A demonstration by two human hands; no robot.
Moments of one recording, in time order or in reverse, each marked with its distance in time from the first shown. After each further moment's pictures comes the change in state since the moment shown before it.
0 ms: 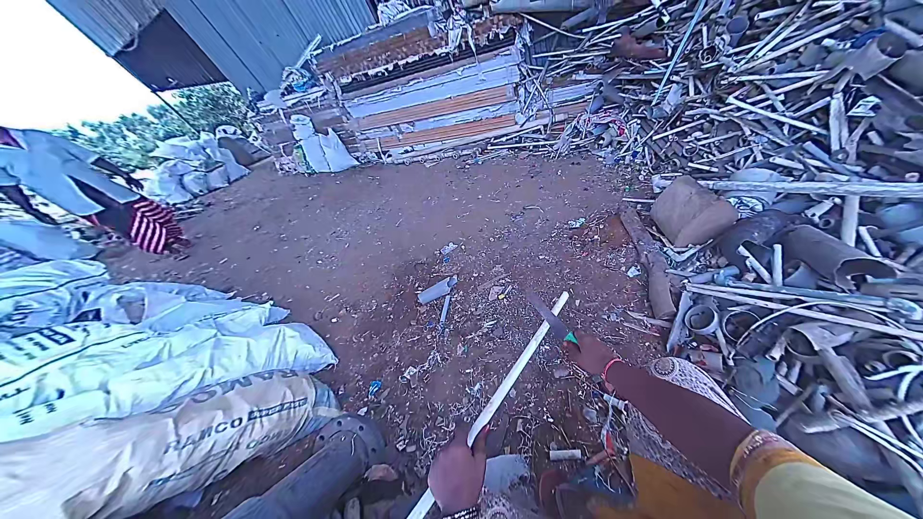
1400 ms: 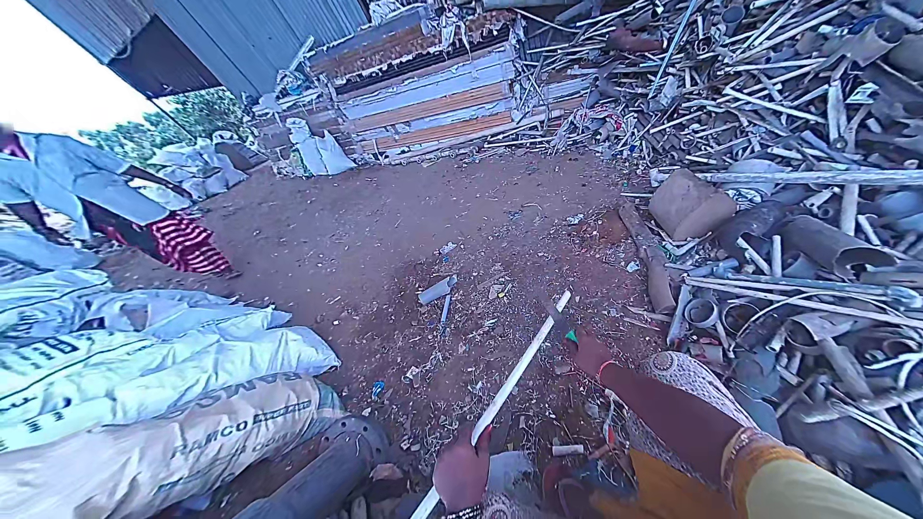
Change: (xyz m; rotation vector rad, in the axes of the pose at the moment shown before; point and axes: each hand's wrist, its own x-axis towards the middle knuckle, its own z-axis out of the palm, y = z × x) left_hand -0.001 -0.001 0.005 0.019 0.002 0.034; right_hand -0.004 -0.007 0.012 0.046 0.023 0.108
